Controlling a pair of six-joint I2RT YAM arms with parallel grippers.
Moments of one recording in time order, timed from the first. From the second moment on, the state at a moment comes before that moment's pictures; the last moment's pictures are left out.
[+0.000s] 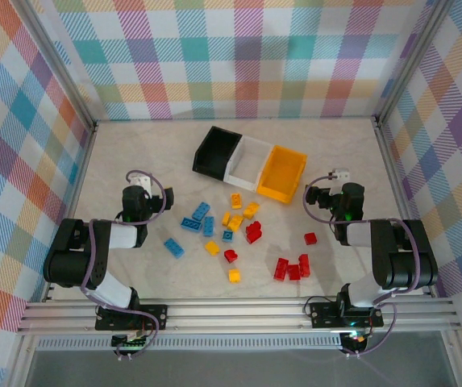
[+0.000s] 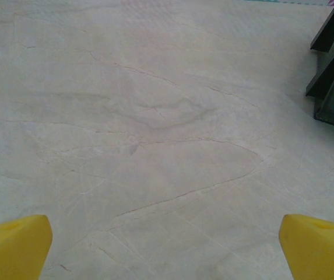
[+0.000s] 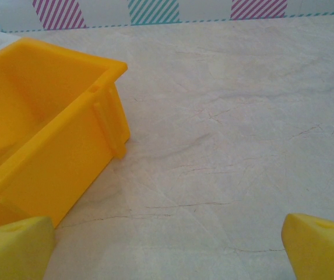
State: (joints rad) left arm -0.07 1.56 0.43 0.68 -0.06 -0.10; right arm 0.01 1.53 0.41 0.72 -0.13 0.03
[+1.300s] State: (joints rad) left arm -0.22 1.17 0.82 -0.45 0.09 -0.50; right arm 0.16 1.48 1.07 -1.10 -0.23 0.41
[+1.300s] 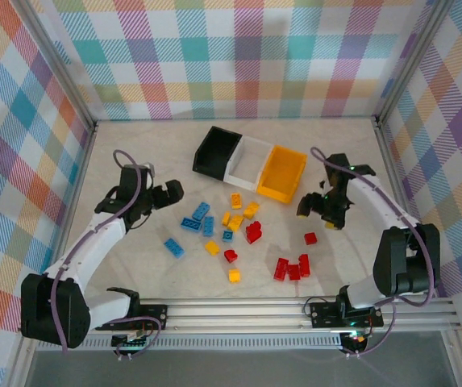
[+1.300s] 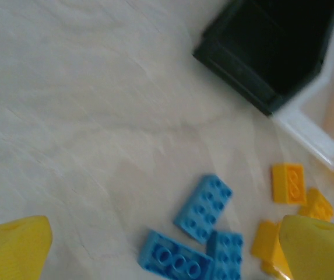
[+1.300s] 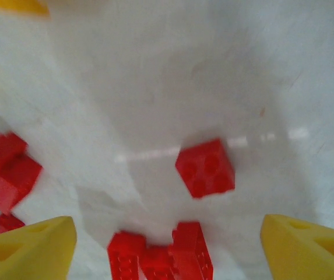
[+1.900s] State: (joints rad) left arm -0.28 1.09 0.78 -0.55 0.14 -0.53; right arm 0.28 1.66 1.03 -1.08 -0.10 0.38
